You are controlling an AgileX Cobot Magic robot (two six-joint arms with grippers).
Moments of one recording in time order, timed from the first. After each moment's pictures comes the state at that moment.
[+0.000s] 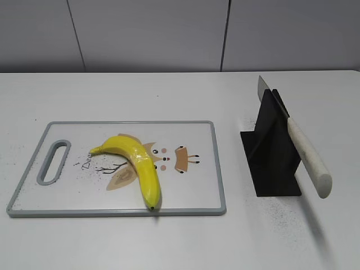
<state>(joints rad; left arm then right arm) 0.07 0.02 -0.49 -0.14 1.11 0.27 0.05 -0.01 -0.50 -0.07 1.05 0.09</state>
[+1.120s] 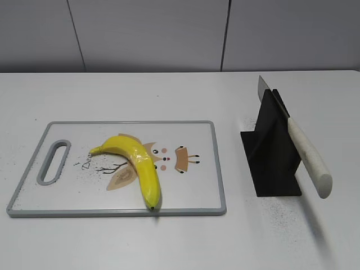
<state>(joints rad) 0.07 0.02 -0.49 -0.14 1.11 0.27 0.05 -0.01 -0.50 -0.07 1.05 0.09</state>
